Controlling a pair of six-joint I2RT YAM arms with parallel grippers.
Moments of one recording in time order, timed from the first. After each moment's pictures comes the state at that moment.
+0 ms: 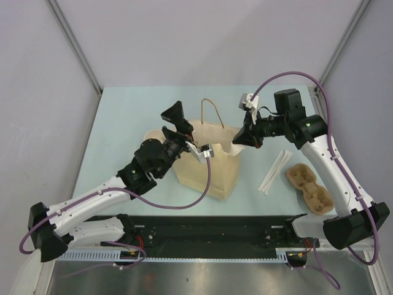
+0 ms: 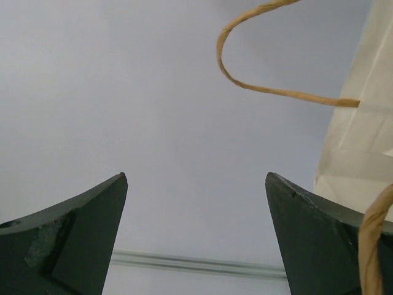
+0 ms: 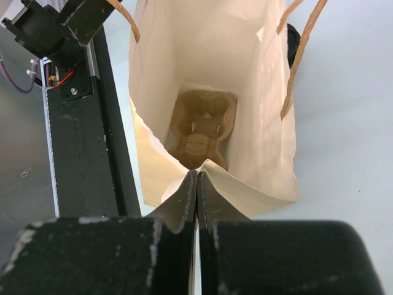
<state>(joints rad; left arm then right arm) -0.95 1.03 0.87 0.25 -0.39 1.46 0.36 1.29 1.44 -0.86 -0.87 -0.45</state>
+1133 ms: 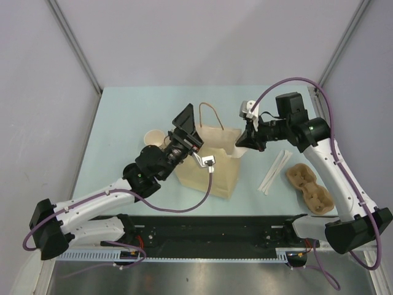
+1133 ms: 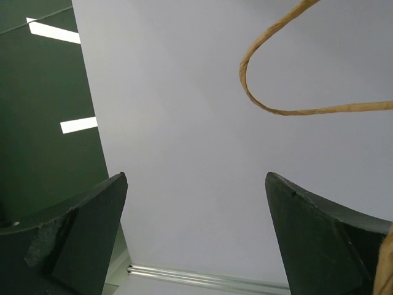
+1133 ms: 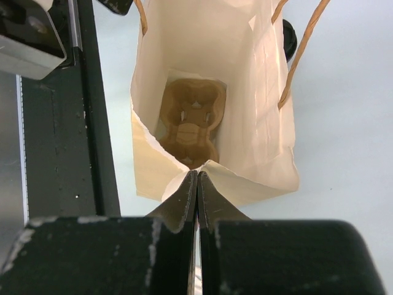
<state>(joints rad) -0.96 1.05 0.77 0.51 -0.27 1.95 0.37 1.25 1.43 -0.92 -0.85 -0.63</state>
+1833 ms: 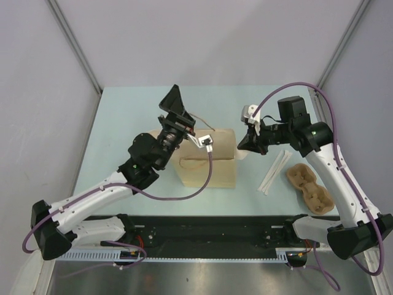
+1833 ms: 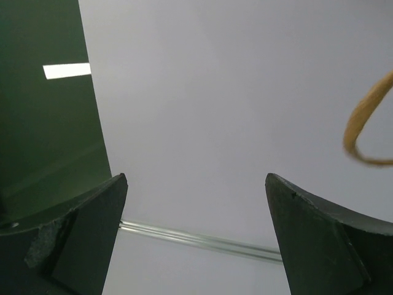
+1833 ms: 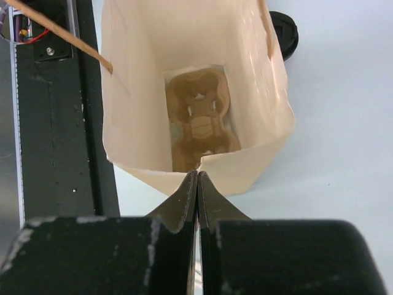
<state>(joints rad) -0.91 1.07 0.90 0.49 -0.35 1.92 0.37 1.20 1.39 -0.93 -0.84 -0.66</state>
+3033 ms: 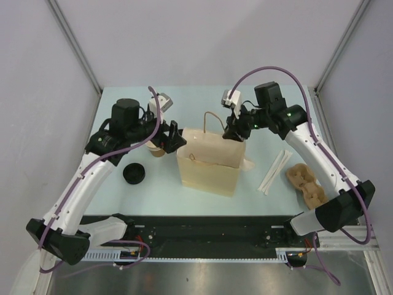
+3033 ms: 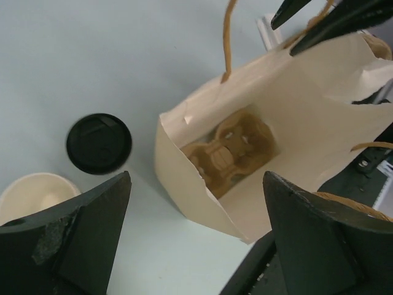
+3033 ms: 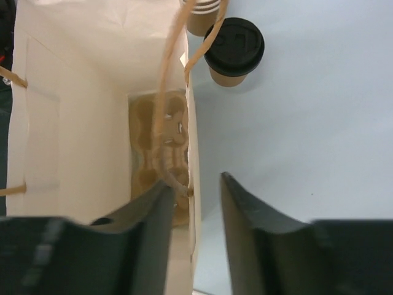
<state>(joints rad) -0.43 1.13 1.31 -0.66 0.46 0.04 0.47 1.44 1.54 -0.81 -0.67 -0.51</state>
